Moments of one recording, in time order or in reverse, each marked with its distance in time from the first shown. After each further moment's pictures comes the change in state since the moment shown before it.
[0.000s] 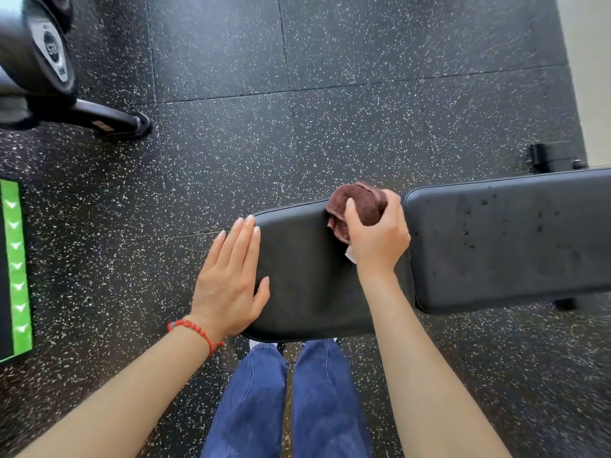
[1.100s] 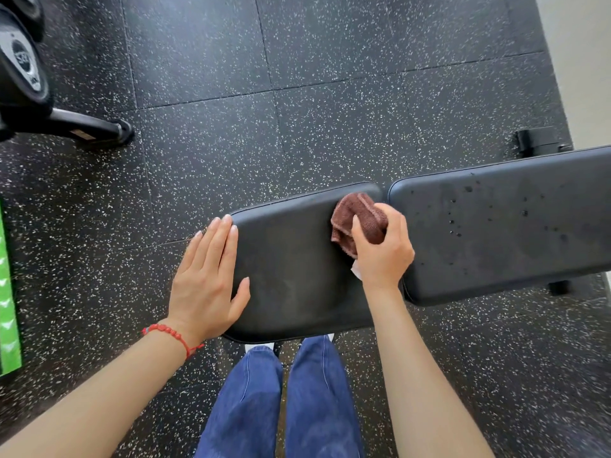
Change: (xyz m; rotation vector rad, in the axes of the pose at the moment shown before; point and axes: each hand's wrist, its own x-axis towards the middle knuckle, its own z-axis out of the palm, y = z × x) left_hand -0.001 -0.002 0.002 -0.010 0.043 0.011; right_hand -0.011 0.050 -0.020 0.049 0.030 -0.065
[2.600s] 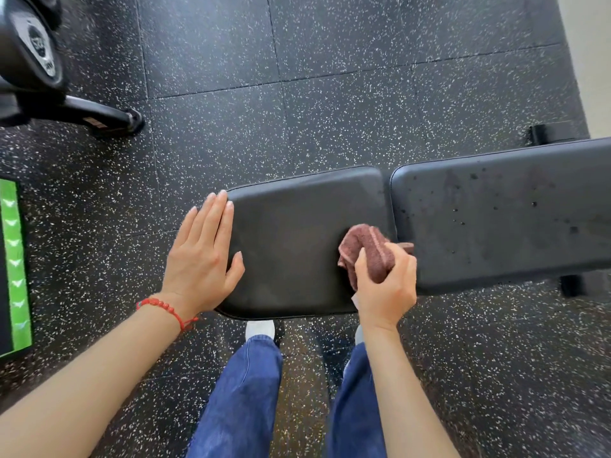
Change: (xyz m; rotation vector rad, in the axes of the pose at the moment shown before) left_hand -0.002 0.006 -0.001 0.065 -0.016 -0.023; right_hand -0.070 0.033 -0.026 -0.028 0.095 0.056
